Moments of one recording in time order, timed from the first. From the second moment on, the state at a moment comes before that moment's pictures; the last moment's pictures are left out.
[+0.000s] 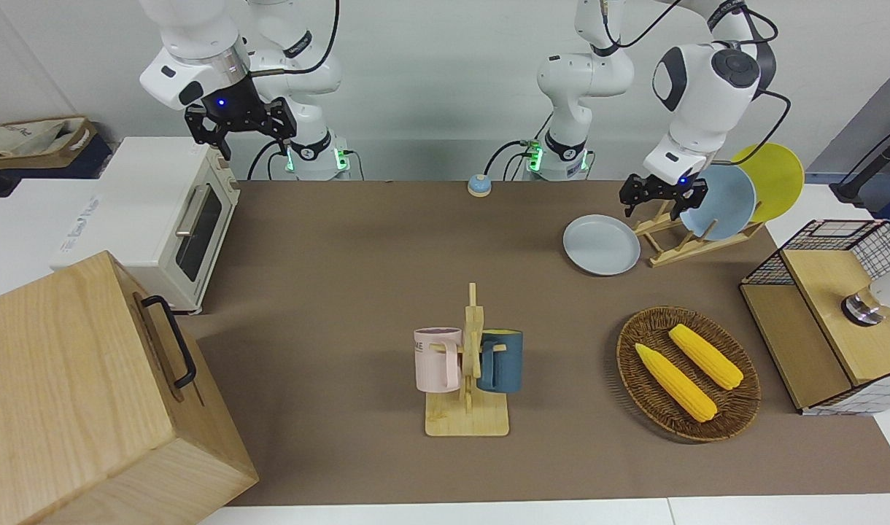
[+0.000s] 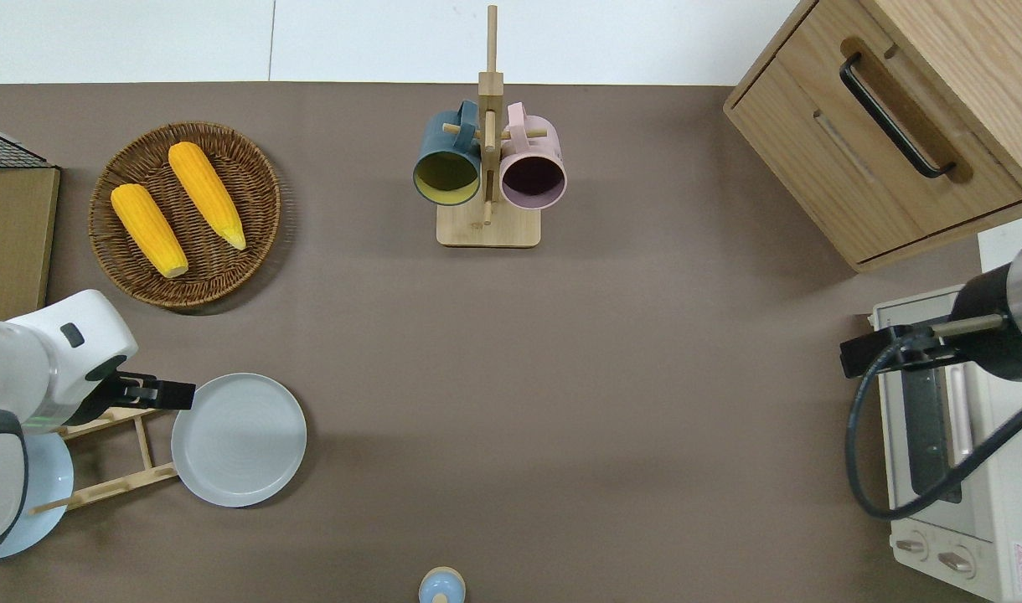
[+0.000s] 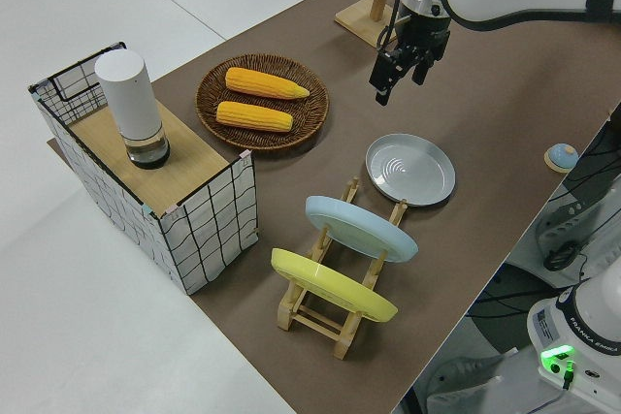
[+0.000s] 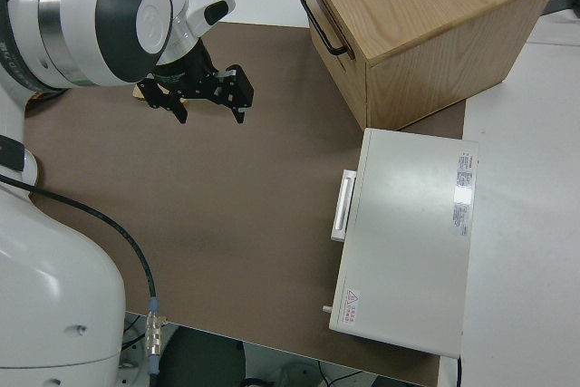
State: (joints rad) left arm -0.03 -0.21 0.05 -2.17 0.04 1.94 0.16; right arm -0.03 -0.02 0.14 -1.48 0.00 1.33 0.02
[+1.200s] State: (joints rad) left arm 0.07 -0.25 0.08 -2.60 0.06 2.40 0.19; right arm -0.03 -0.02 0.14 -1.48 0.00 1.33 0.02
